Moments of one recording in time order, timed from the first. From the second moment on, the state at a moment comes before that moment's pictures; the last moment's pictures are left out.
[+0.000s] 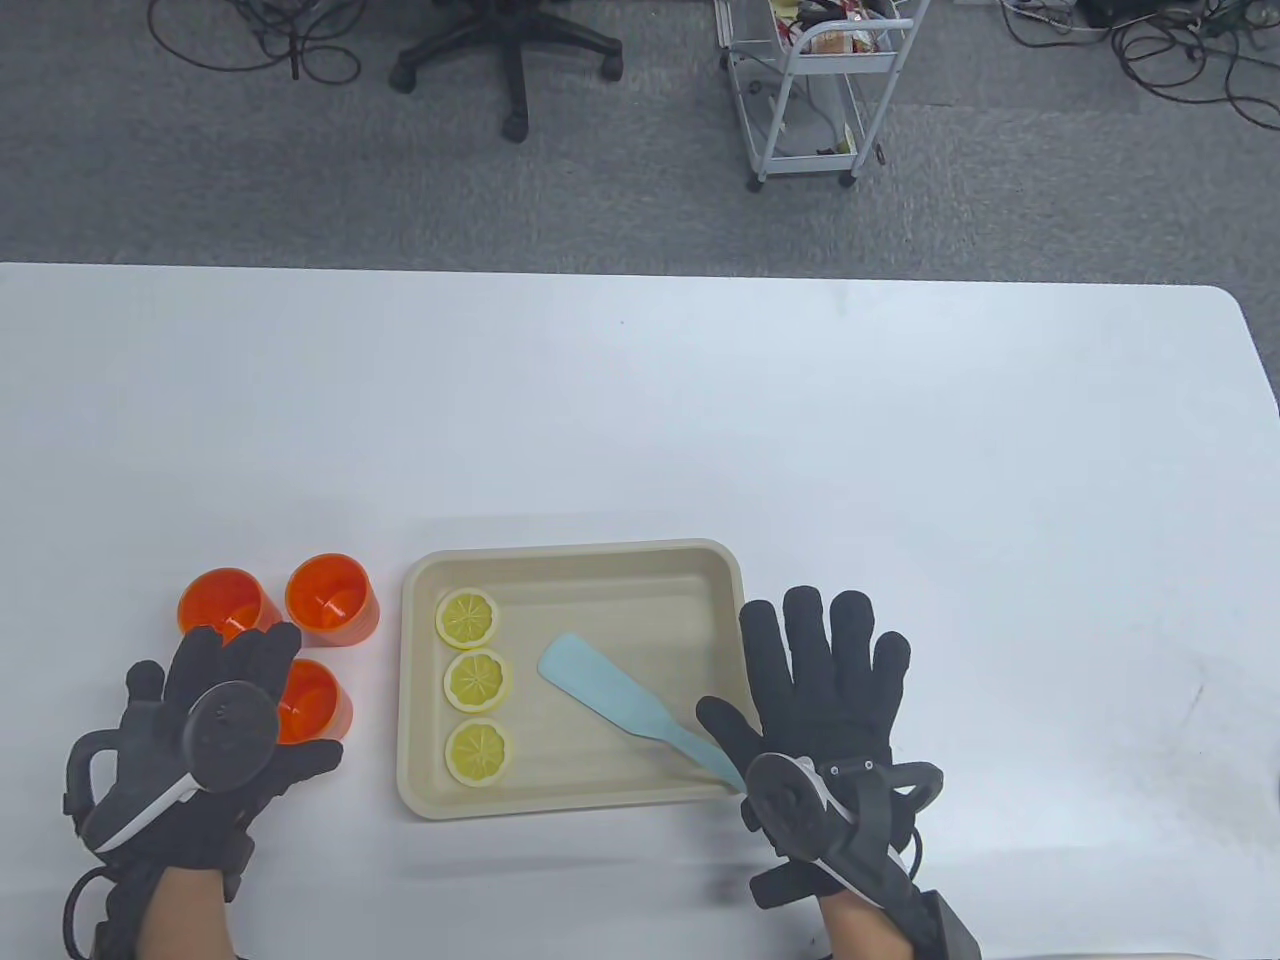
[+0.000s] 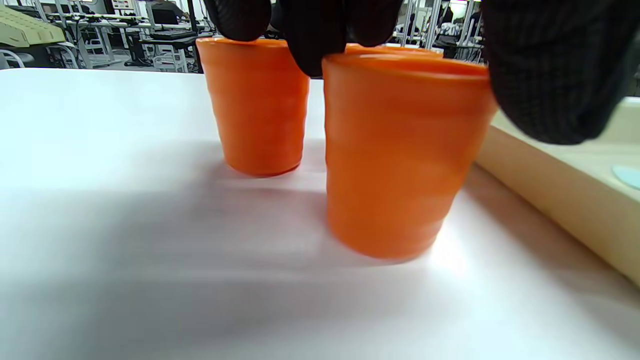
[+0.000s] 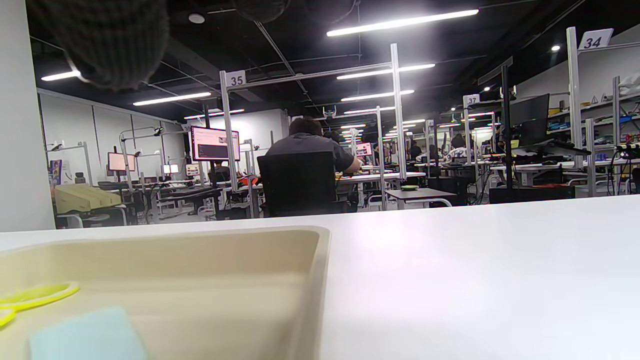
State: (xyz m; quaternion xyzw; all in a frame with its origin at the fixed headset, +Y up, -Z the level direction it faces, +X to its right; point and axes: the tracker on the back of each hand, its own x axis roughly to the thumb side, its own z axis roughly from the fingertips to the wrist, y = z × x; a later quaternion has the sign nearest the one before) left_hand -0.306 -0.693 -0.065 -0.15 0.03 0.02 0.99; right_hand 0.138 -0.666 -0.085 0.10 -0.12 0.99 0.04
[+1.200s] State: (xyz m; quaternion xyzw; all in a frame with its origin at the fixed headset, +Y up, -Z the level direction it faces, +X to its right) left_hand -0.206 -0.649 -0.032 0.10 -0.20 0.13 0.97; right_hand 0.095 -0.665 -0.066 0.26 -0.09 0.95 0.14
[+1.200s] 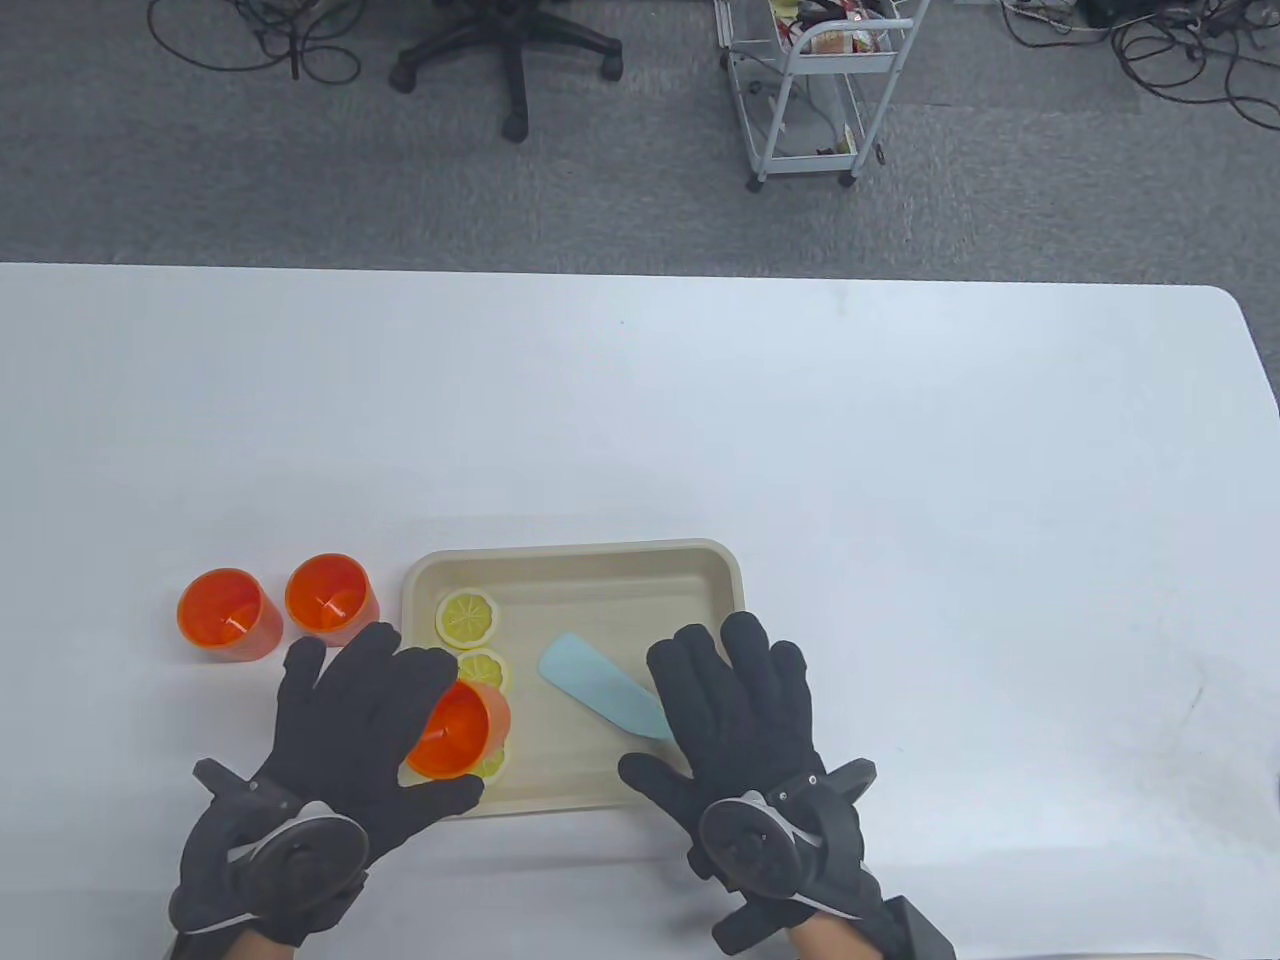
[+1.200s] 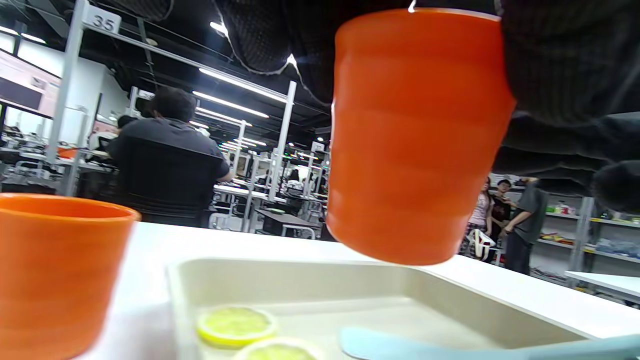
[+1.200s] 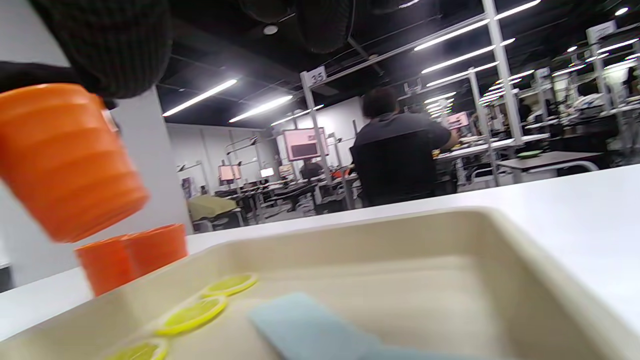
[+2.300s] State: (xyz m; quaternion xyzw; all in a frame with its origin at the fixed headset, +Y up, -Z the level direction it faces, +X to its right) left_hand -0.154 -0.668 -0.029 0.09 -0.24 0.19 0.95; right_hand 0.042 -0.683 -0.045 0.35 -0.12 0.92 0.15
